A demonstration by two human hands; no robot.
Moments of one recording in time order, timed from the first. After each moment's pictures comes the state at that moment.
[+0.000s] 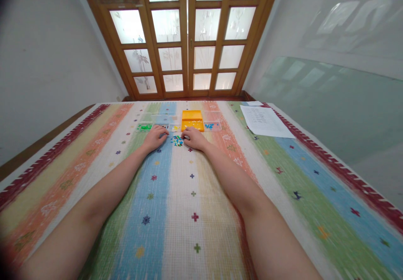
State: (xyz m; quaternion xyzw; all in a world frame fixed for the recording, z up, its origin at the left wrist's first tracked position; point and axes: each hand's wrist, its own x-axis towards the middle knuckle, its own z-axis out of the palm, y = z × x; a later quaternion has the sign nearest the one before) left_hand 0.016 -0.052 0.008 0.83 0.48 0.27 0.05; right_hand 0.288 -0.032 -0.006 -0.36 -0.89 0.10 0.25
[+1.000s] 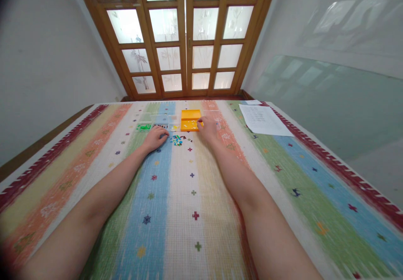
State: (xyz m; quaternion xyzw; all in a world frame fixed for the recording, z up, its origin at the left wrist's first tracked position) left_hand 0.013 -0.049 0.003 0.85 0.46 0.26 0.05; right_hand 0.331 -0.004 0.000 -0.53 -0.73 0.02 0.42
